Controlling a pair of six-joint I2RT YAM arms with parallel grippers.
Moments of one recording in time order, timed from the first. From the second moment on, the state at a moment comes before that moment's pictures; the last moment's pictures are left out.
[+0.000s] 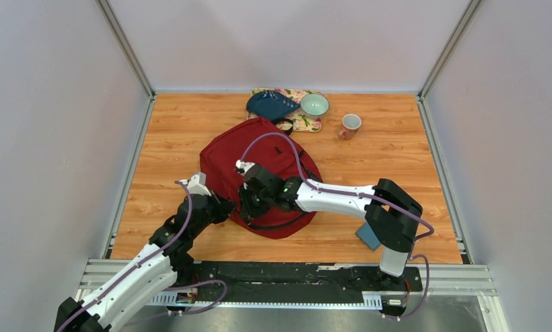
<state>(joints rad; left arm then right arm) -0.58 0.53 0.21 -0.16 -0.11 -0.86 1.10 1.80 1.25 -0.25 -0.15 0.64</state>
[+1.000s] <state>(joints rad) -0.58 0.52 0.26 -0.25 -0.14 -0.83 1.10 1.61 0.99 -0.01 -0.22 0.57</state>
